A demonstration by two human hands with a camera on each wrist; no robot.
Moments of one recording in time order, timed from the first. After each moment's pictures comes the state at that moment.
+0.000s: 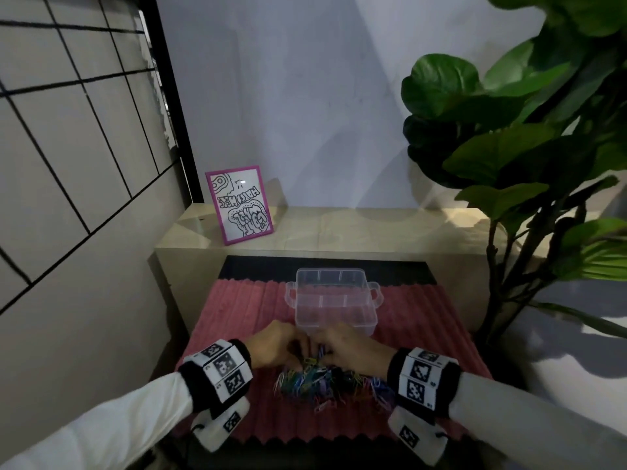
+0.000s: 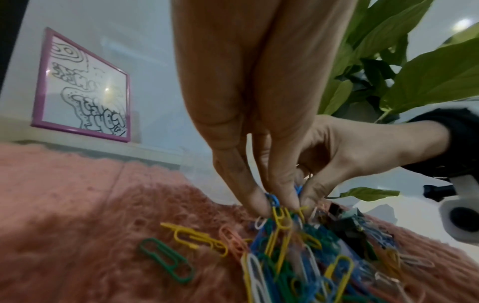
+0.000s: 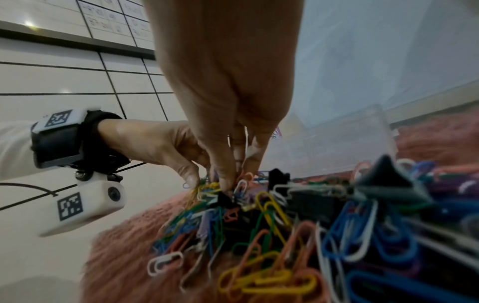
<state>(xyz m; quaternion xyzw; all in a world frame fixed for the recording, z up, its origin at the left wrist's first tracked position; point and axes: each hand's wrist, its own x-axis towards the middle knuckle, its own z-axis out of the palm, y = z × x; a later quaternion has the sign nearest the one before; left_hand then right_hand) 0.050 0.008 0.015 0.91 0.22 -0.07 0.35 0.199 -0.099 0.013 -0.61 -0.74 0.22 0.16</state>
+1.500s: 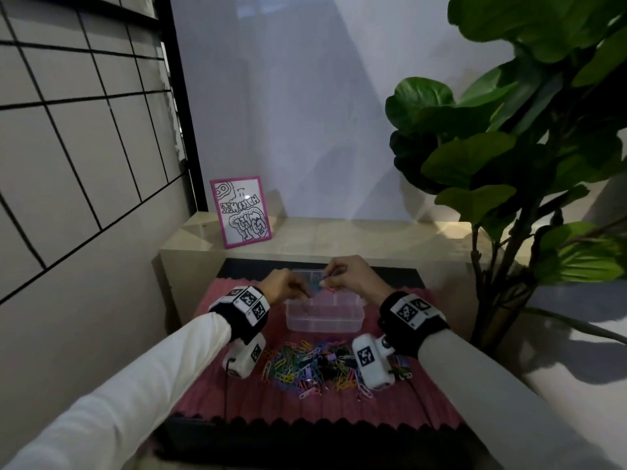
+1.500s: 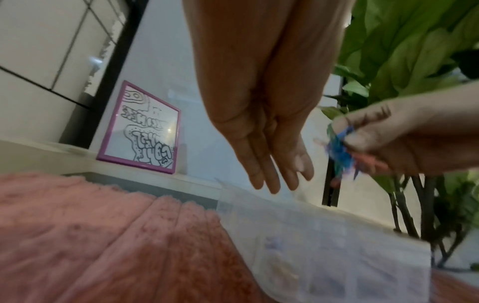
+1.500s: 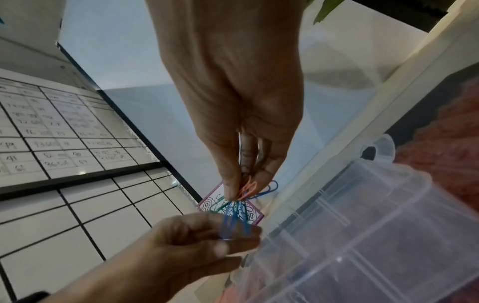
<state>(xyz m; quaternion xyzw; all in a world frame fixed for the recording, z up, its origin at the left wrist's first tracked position) 0.099 0.042 0.046 0.91 0.26 0.07 0.30 0.254 -0.068 0.064 -0.66 -0.51 0.31 0.45</state>
